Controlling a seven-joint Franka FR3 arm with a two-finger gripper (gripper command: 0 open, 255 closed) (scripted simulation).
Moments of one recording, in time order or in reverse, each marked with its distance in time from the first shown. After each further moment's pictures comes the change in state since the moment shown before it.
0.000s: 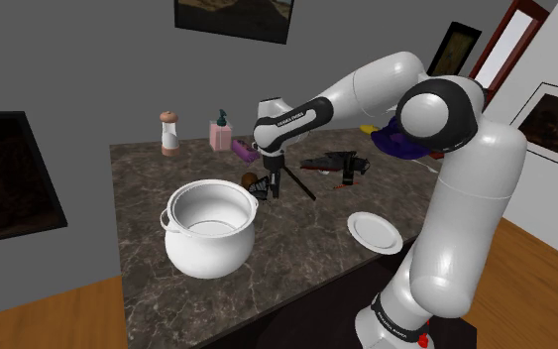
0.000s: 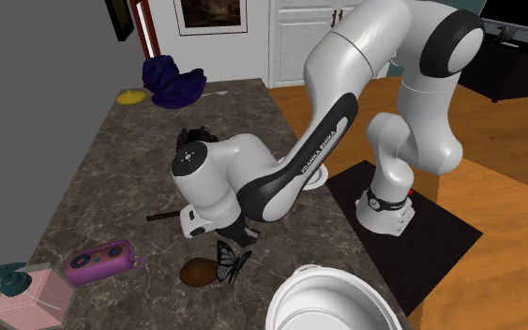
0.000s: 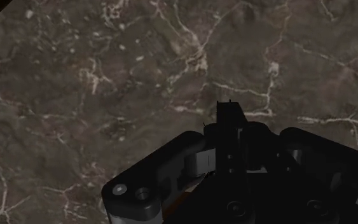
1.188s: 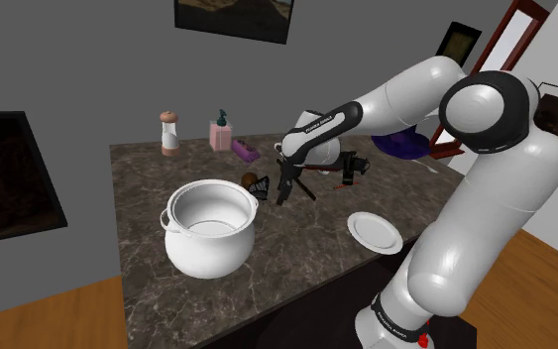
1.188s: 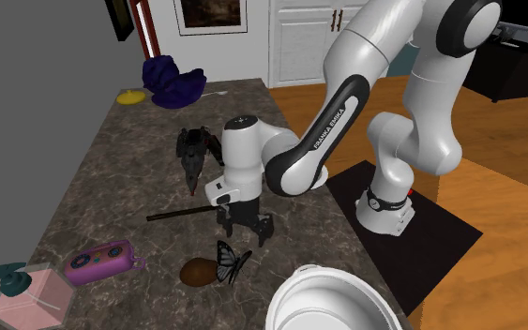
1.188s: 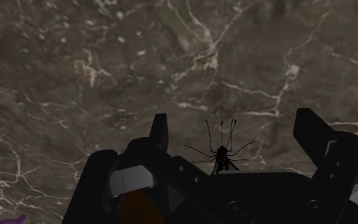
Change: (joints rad) arm -0.059 -0.202 -0.026 -0.369 0.282 0.481 -0.358
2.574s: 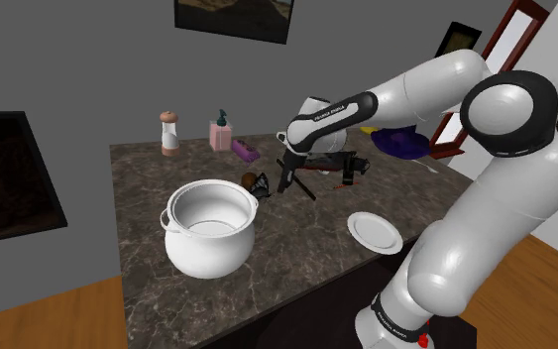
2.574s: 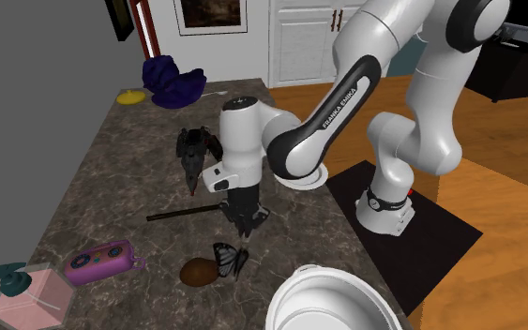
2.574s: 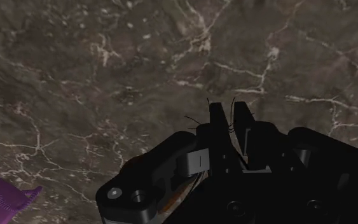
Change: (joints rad) arm -0.004 -0.086 -0.003 0.026 -0.059 -0.105 0.053
